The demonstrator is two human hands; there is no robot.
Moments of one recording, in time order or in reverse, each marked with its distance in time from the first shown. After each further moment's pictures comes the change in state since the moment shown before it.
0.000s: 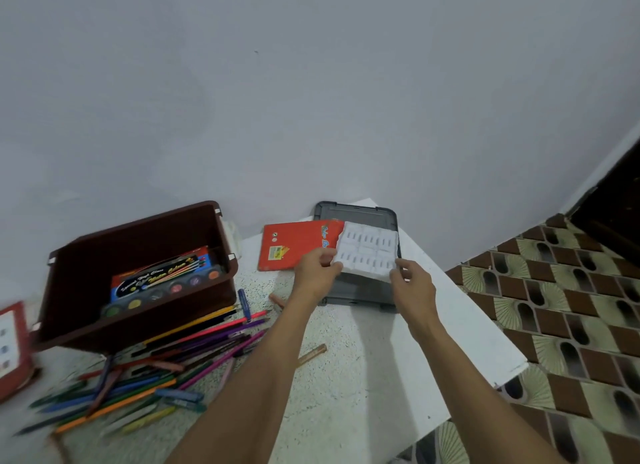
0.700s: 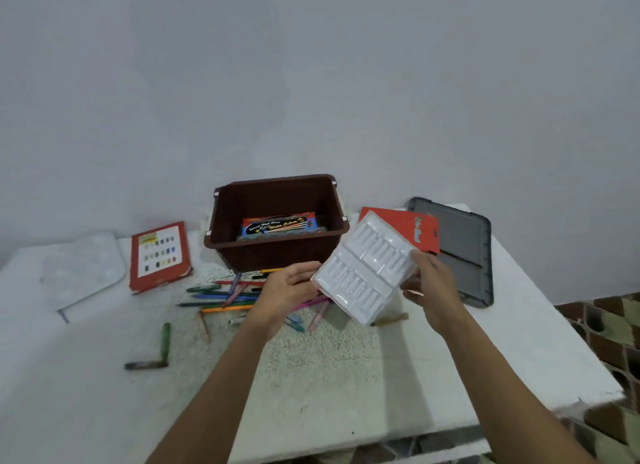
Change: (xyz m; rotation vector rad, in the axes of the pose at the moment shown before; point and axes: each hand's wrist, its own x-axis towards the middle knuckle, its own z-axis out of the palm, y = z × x) left_hand -0.162 -0.100 -0.179 -0.454 0.048 0.005; right_hand -0.105 -0.050 0.067 0.339 -0.407 0.080
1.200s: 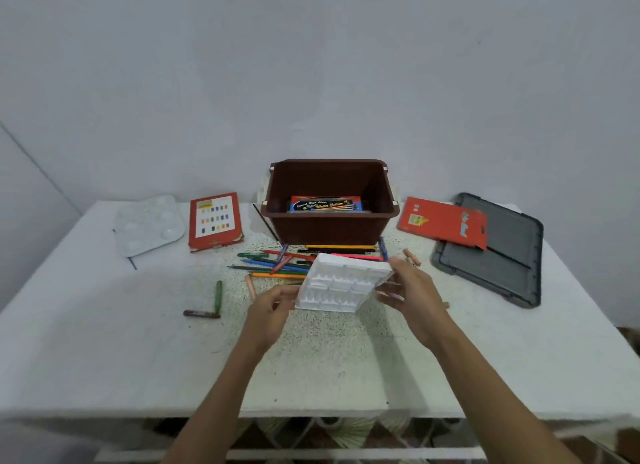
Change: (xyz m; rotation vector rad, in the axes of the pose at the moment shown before) left_hand -0.088 -0.063 -0.074 0.433 0.385 0.064; right_hand -0.067 0.027 0.081 0.012 -0.303 0.038
